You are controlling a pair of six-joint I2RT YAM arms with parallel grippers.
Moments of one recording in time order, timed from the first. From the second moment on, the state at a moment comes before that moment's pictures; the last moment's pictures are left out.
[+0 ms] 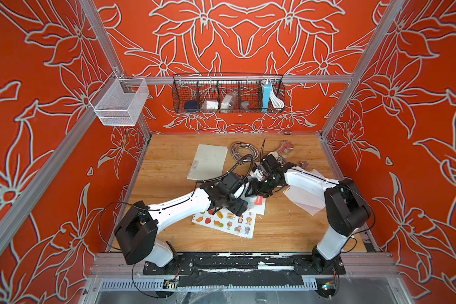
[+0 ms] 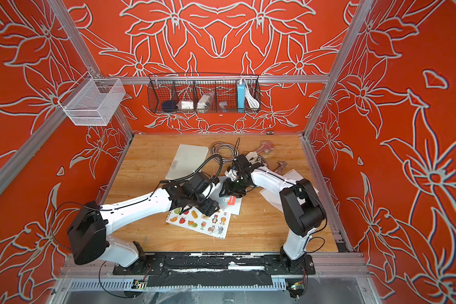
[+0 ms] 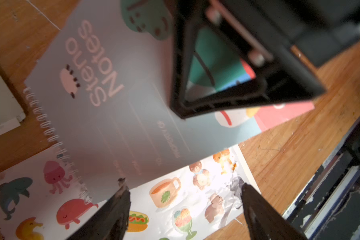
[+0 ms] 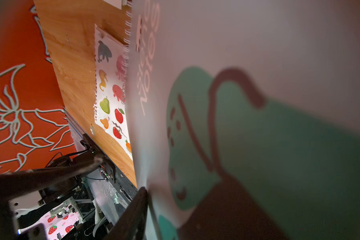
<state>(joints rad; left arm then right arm) -0.83 1.48 1.00 -0.57 0.04 -0.16 0.54 1.74 1.17 -0.68 -0.65 0.44</state>
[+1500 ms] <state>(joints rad) -0.86 1.52 0.87 -0.29 -0.05 -0.07 0.52 1.76 1.19 -0.74 -0.77 0.42</state>
